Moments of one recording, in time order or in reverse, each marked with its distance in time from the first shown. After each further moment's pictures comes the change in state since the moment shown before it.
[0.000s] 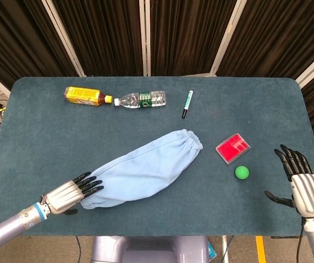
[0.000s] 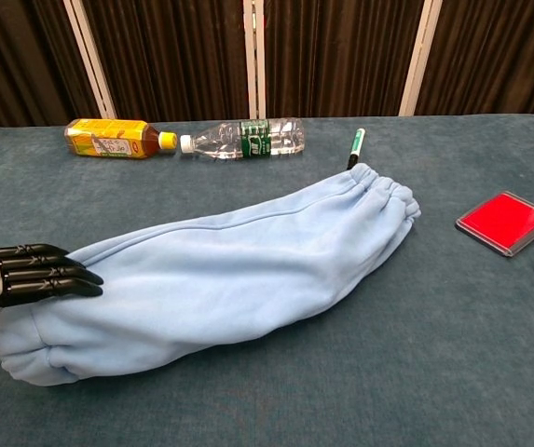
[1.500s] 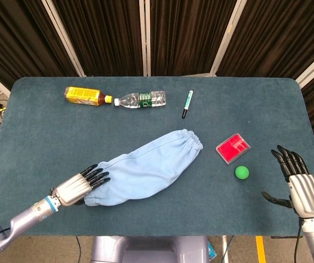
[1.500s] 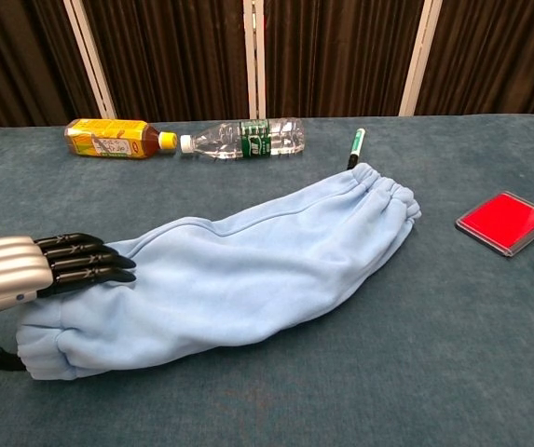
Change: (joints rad) left arm -0.007 -0.220 -0.026 0.268 -0.036 0.087 -0.004; right arm -0.025 -0.001 0.034 -0.002 -0.033 -0.031 0.029
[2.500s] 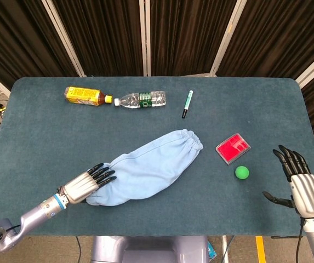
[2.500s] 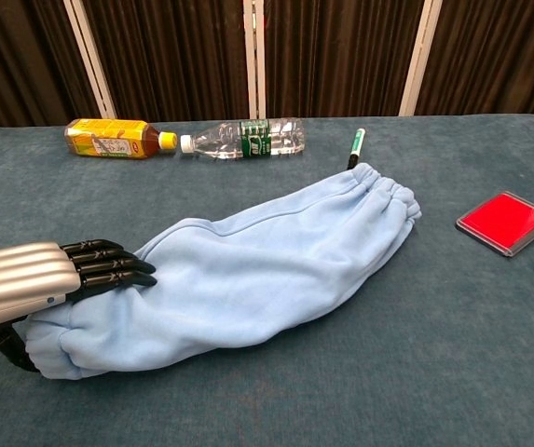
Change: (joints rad) left arm -0.034 -0.066 0.004 0.037 -0.038 -0.038 -0.006; right arm -0.009 0.006 0.012 0.003 -0.006 -0.003 0.018
